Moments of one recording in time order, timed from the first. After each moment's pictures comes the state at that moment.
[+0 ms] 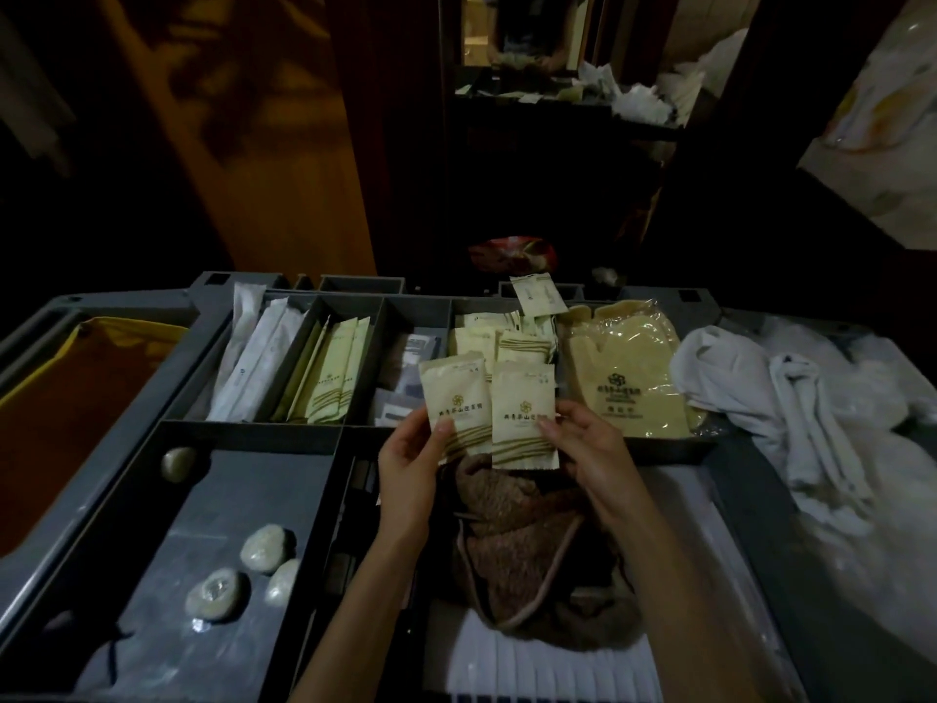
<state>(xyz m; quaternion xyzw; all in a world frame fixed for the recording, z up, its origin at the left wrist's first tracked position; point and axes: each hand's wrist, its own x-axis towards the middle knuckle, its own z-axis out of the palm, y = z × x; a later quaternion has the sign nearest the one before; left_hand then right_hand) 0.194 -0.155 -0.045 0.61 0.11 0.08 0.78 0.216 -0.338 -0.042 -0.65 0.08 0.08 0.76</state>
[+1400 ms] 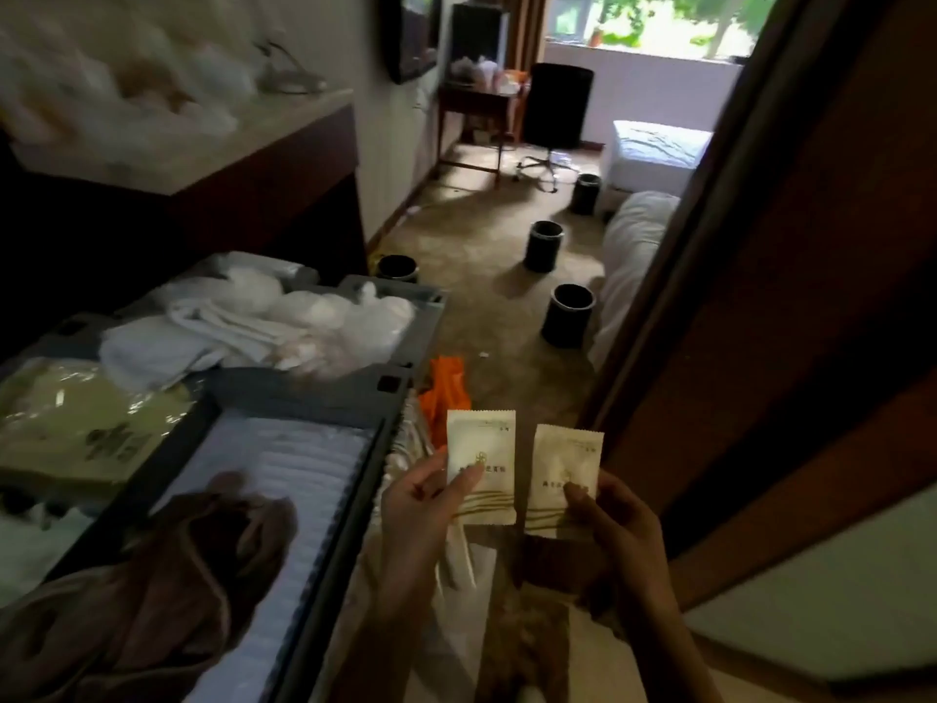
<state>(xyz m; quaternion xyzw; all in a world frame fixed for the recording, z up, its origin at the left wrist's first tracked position) -0.017 -0.271 0.009 0.57 -0.30 -0.53 0.56 -0.200 -0.280 -0.002 -0.40 0.54 -0.49 0.56</state>
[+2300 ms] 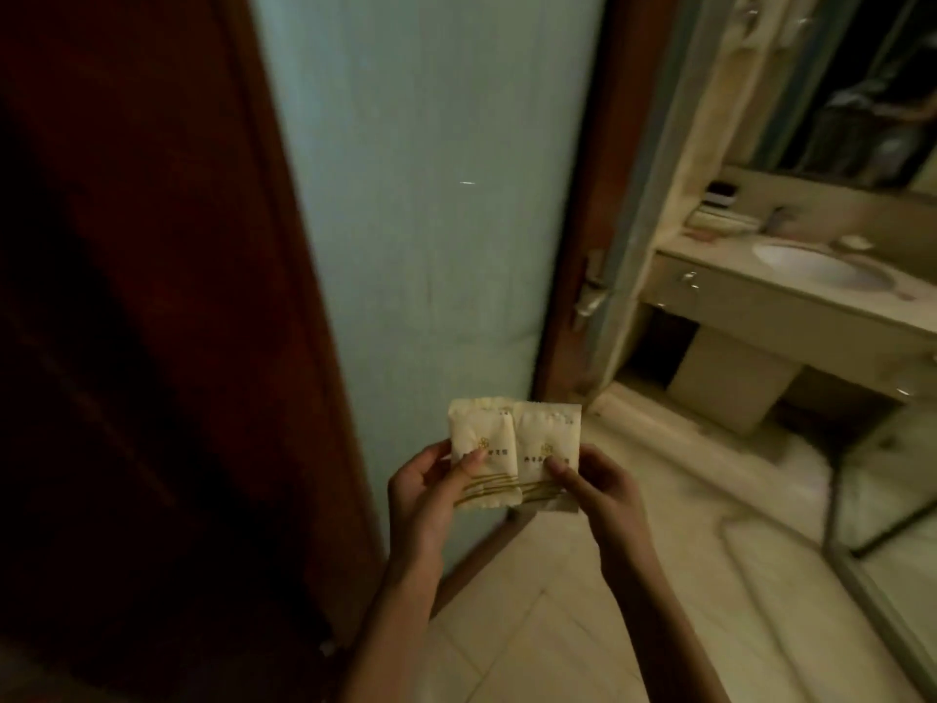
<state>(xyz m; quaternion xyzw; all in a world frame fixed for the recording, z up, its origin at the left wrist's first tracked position) -0.529 -0.277 0.015 0.32 -0.53 -0.73 0.29 -0.624 -0.147 0.008 -0.15 0.64 -0.72 0.19</state>
